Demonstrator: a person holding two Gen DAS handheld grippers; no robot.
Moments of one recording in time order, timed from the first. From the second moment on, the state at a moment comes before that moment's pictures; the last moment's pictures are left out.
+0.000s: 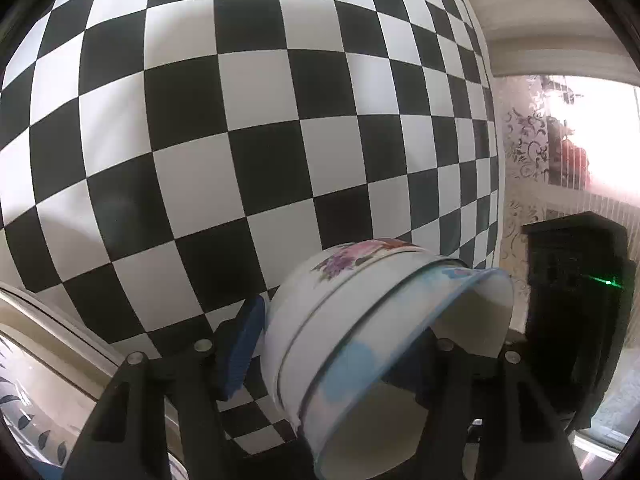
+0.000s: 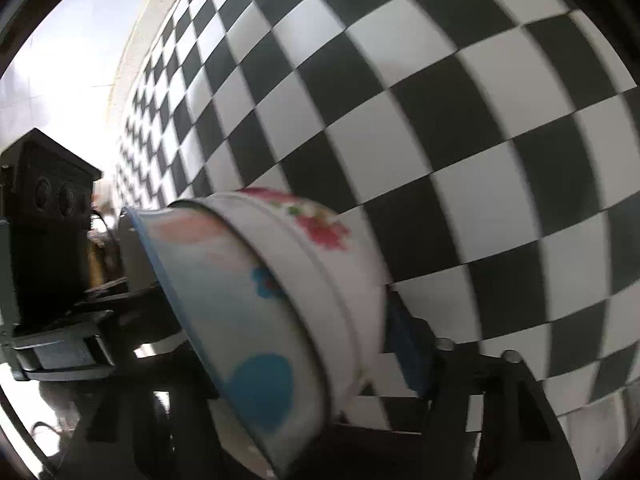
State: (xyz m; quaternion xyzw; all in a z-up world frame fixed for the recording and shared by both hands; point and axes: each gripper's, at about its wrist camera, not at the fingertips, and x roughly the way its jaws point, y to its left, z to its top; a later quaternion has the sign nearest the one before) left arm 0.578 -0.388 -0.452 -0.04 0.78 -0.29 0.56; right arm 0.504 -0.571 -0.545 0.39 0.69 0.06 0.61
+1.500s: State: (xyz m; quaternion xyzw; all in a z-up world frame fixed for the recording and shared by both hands) left arm 0.587 -0.269 -0.353 -0.07 0.71 -0.23 0.67; right arm 0.553 -0.446 -0.462 0.37 0.67 0.17 0.62
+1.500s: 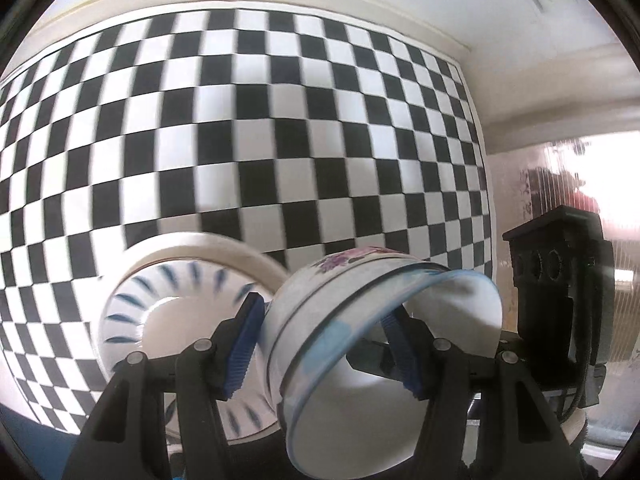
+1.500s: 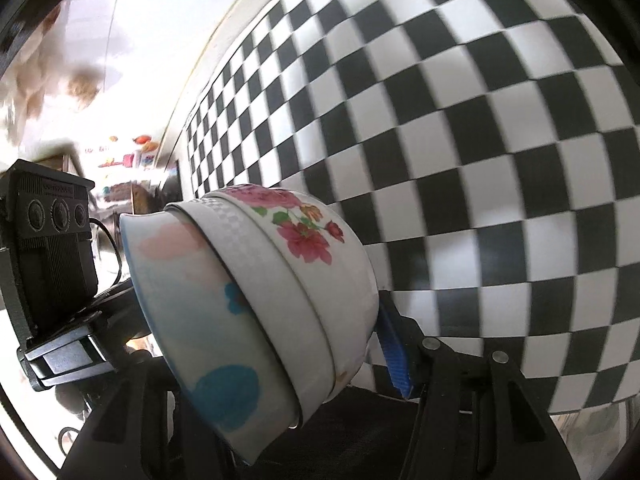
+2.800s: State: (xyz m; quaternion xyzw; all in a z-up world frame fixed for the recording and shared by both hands) left arm 0.580 -0.153 -0.408 -0.16 0.73 -0.15 0.65; right arm 0.580 -0.327 -0.515 0.29 0.74 0.20 0.58
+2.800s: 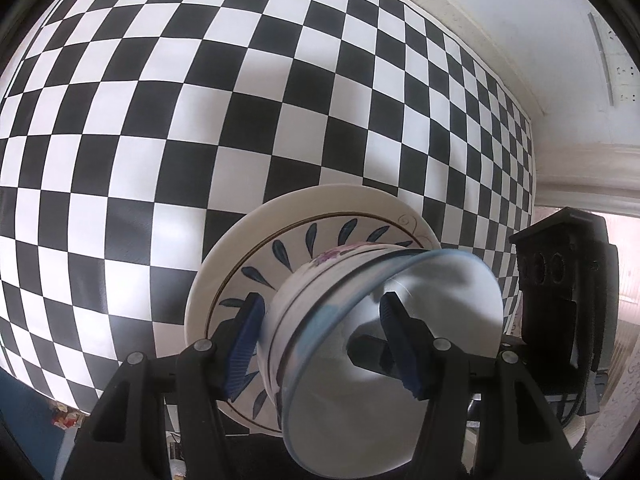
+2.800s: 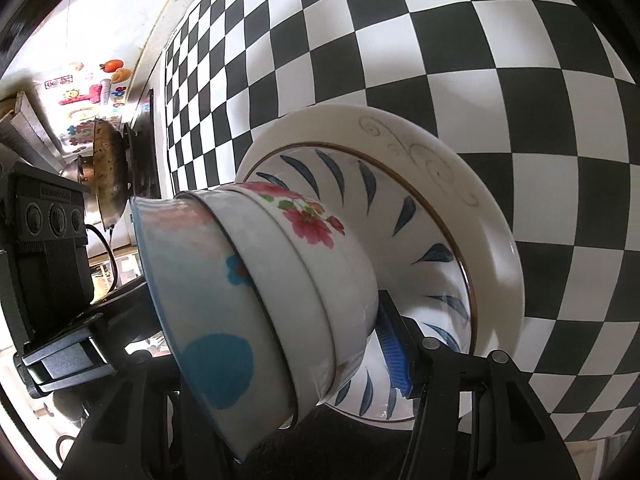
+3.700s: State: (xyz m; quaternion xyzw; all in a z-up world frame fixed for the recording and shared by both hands) left arm 0.576 -0.152 -0.387 -0.12 0.70 -0.12 0.69; right arm 0.577 -0.323 -0.473 0.23 0.73 0.17 0.62
